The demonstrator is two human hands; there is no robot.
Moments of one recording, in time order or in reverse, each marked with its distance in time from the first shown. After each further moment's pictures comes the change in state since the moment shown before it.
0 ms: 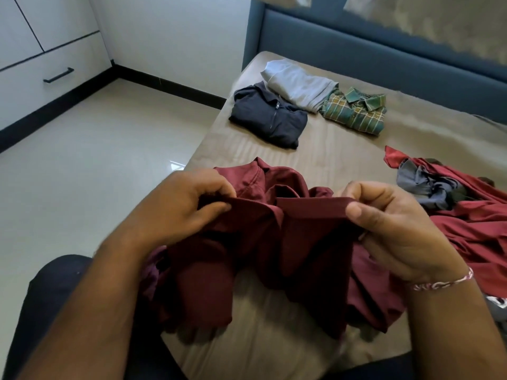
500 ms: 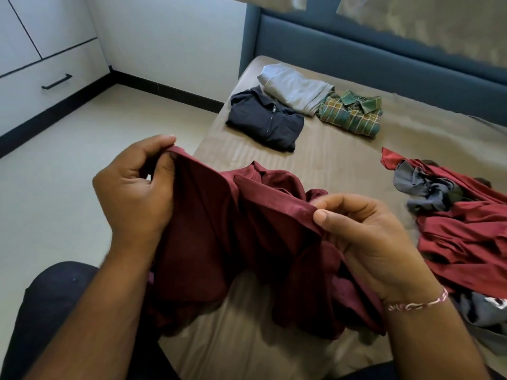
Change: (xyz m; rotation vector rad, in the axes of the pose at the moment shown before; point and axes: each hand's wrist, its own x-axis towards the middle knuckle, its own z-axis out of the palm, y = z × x) left_hand -0.002 0.003 0.007 -0.109 0.934 -0.177; right_hand -0.002 0.018 0.023 -0.097 0.185 -0.050
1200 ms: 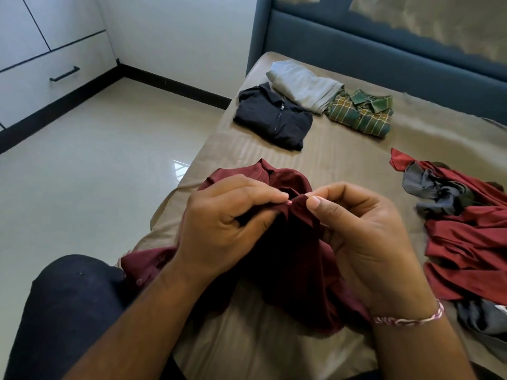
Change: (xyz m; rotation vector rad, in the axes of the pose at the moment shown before) left_hand -0.040 0.041 0.028 -0.204 -0.437 0.315; right_hand 0.004 -0.002 0.038 0.035 0.135 -0.068
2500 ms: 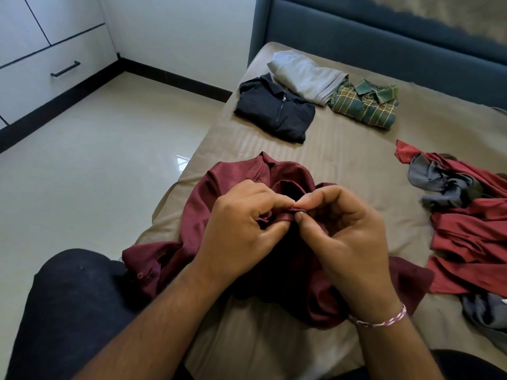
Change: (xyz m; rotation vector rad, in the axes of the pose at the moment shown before) left_hand -0.014 -0.007 0.029 0.111 -0.135 -0.140; right_hand -0.003 0.037 -0.005 -0.386 0.067 -0.319
